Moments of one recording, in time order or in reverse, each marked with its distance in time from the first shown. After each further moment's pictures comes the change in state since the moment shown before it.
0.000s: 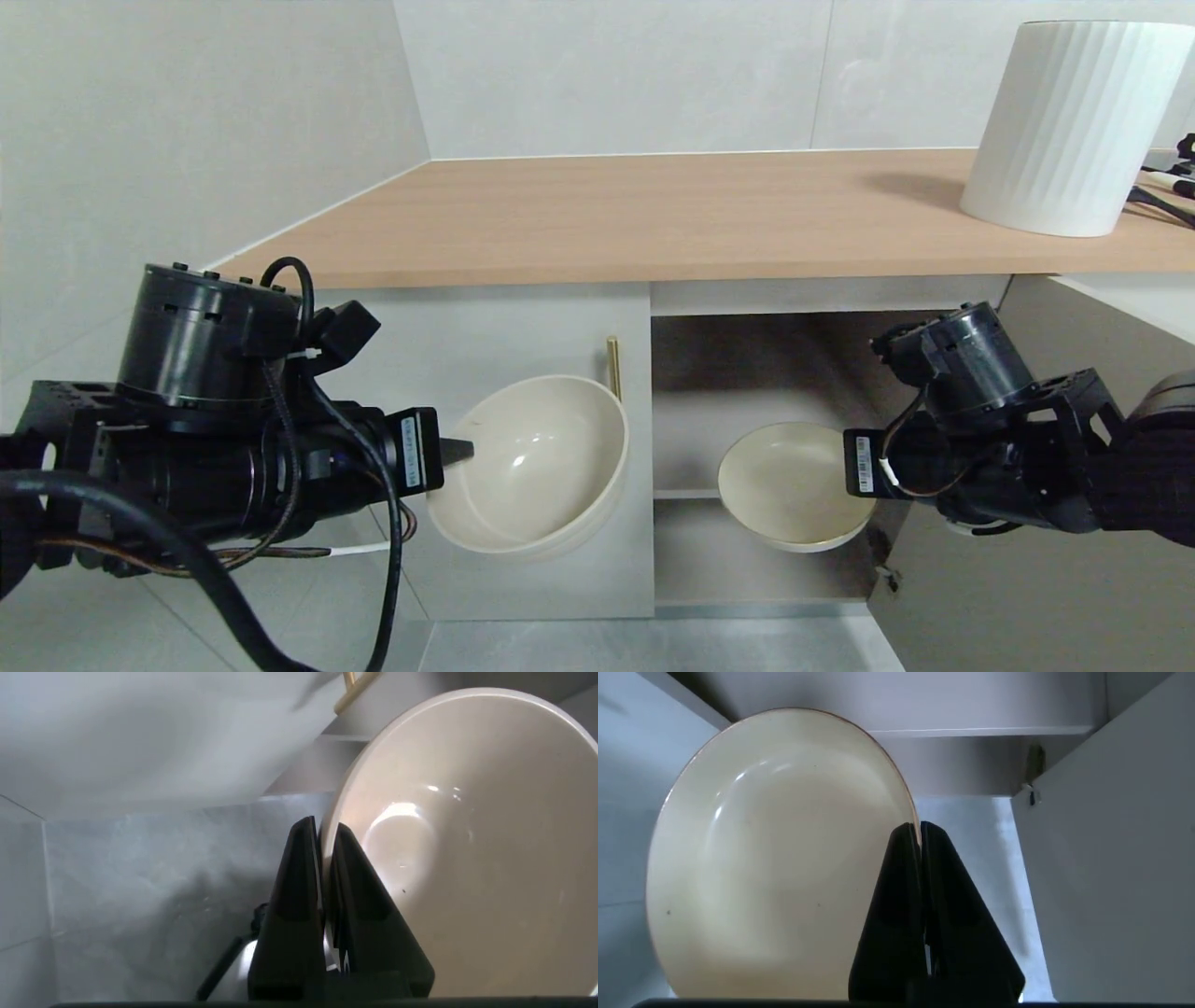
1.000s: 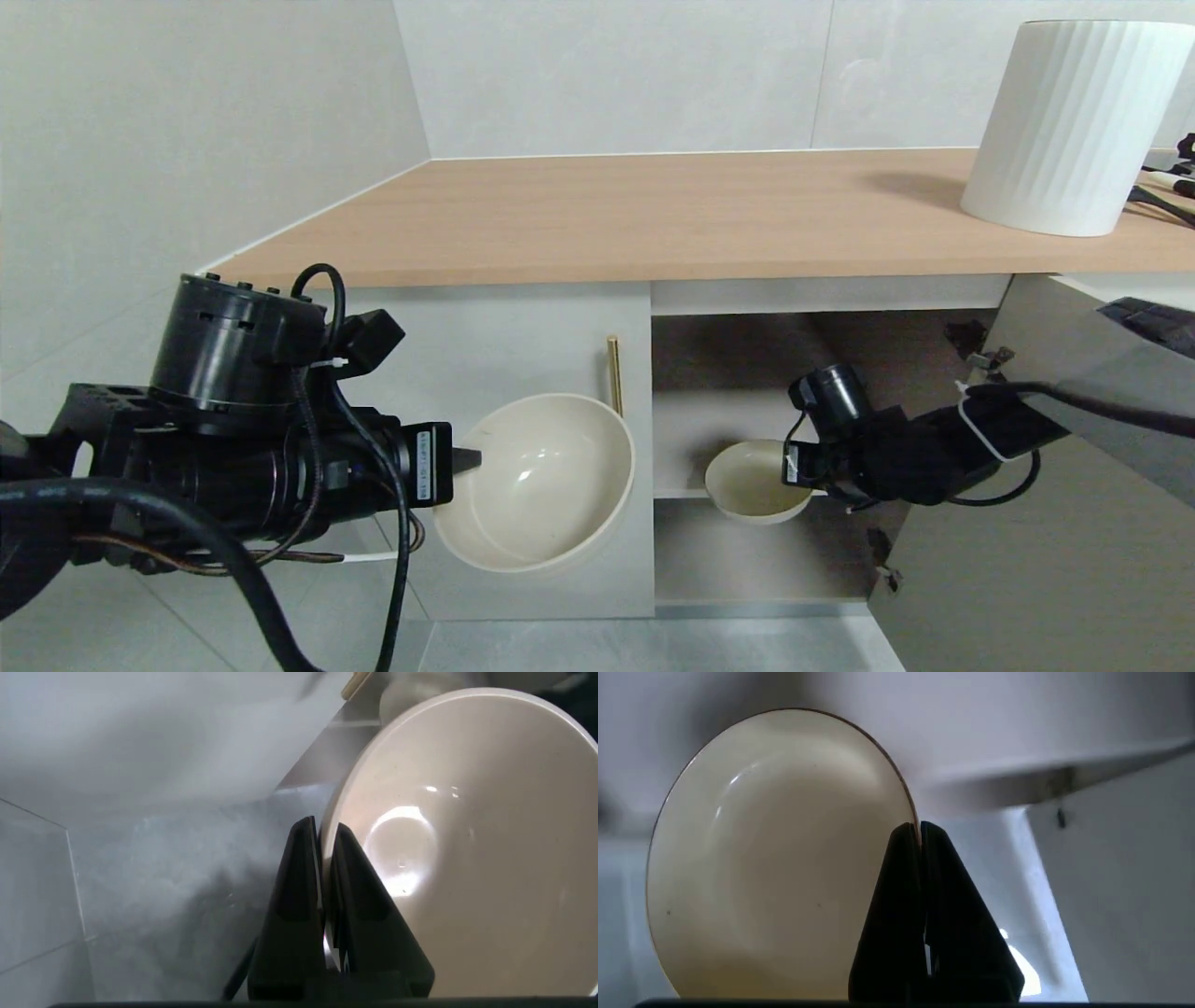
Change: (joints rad) left arm -0.001 0.032 0.001 -0.003 -0.004 0.090; right arm -0.168 0.534 -0.220 -0.254 0.017 0.022
